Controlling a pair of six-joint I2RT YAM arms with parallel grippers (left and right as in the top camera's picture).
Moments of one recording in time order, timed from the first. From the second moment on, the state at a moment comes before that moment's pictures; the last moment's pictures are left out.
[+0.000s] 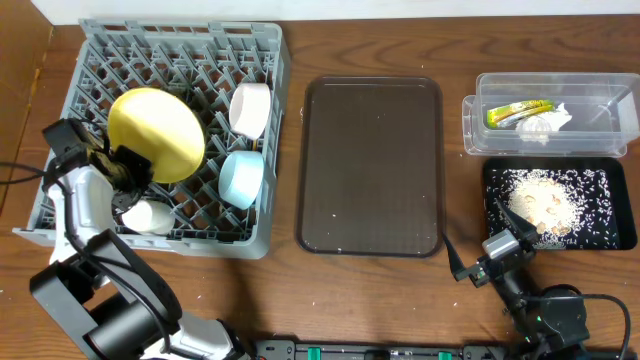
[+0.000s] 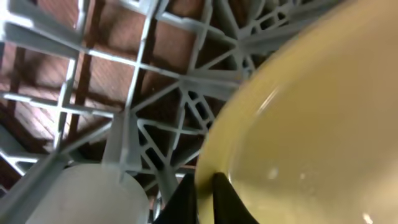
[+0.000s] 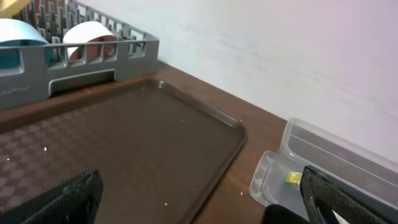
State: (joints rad) left arm 0.61 1.72 1.19 -0.66 0.22 -0.48; right arm 0.35 0.01 0.01 -0.06 -0.14 -0.26
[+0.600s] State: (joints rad) left arm 0.51 1.39 1.19 -0.62 -0.05 -0.36; right arm 0.35 0.01 0.01 -0.06 -0.14 -0.26
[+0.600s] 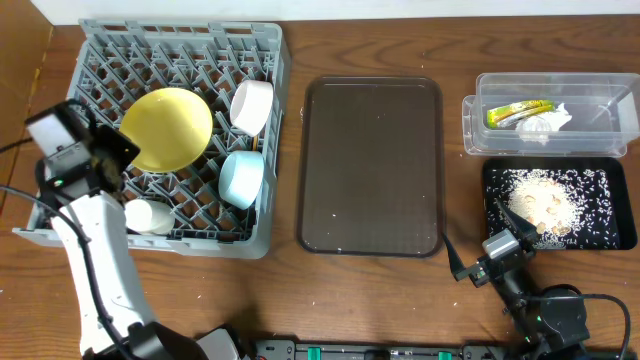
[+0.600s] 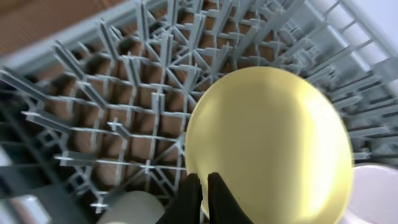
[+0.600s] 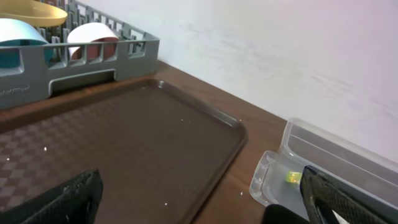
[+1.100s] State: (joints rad) left arm 0.64 1.57 1.19 -0.72 0.20 -0.56; right arm 0.35 0.01 0.01 -0.06 -0.14 -0.26
